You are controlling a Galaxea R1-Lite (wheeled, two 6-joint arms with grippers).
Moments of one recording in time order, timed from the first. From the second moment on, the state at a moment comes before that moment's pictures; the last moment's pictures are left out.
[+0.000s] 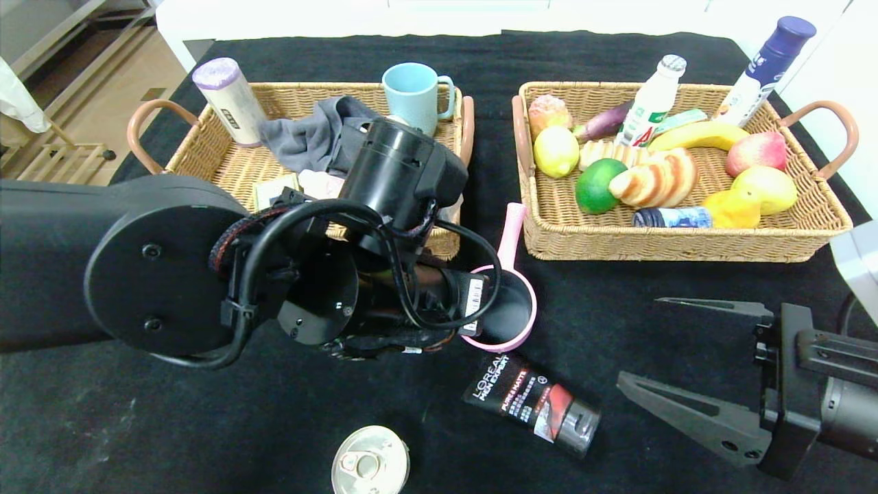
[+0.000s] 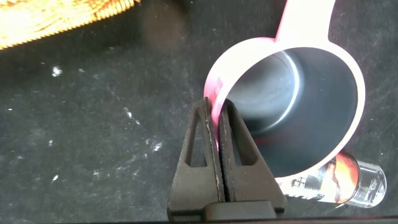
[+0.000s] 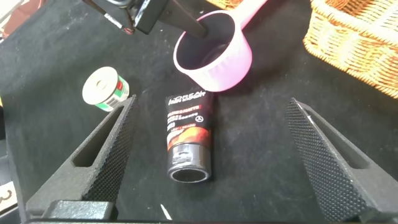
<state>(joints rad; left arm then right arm) -0.80 1.80 -1.44 0.26 0.28 -0.32 0.55 1.26 -0.54 -0.59 0.35 -0.07</state>
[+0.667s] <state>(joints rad) -0.80 1.70 -1.43 0.26 0.28 -0.31 0.54 1.24 -0.54 -0.59 0.35 -0.07</state>
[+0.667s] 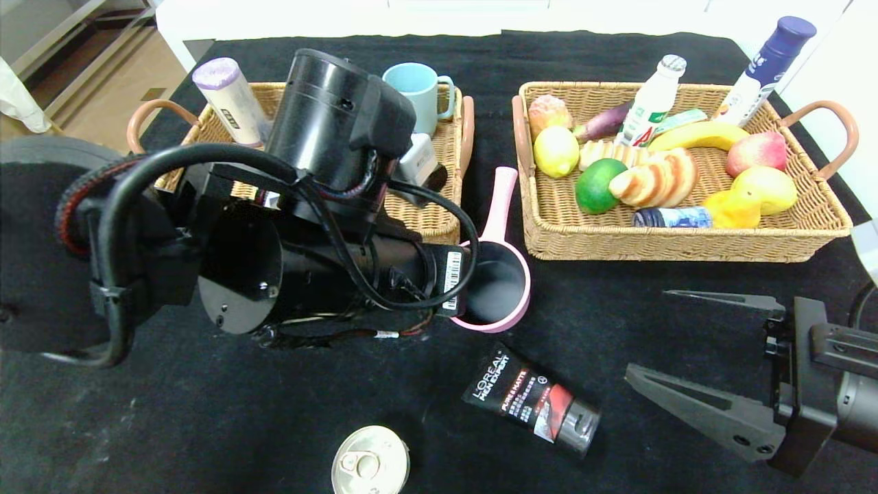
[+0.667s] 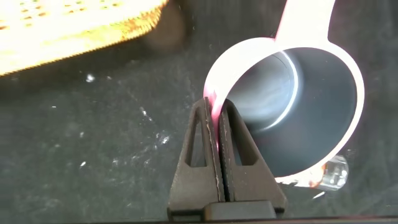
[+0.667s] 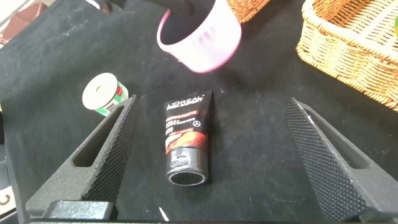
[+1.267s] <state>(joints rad) -0.69 1.61 -1.44 0.21 0.28 -0.31 0.54 1.26 -0.54 -0.59 0.35 -0.07</state>
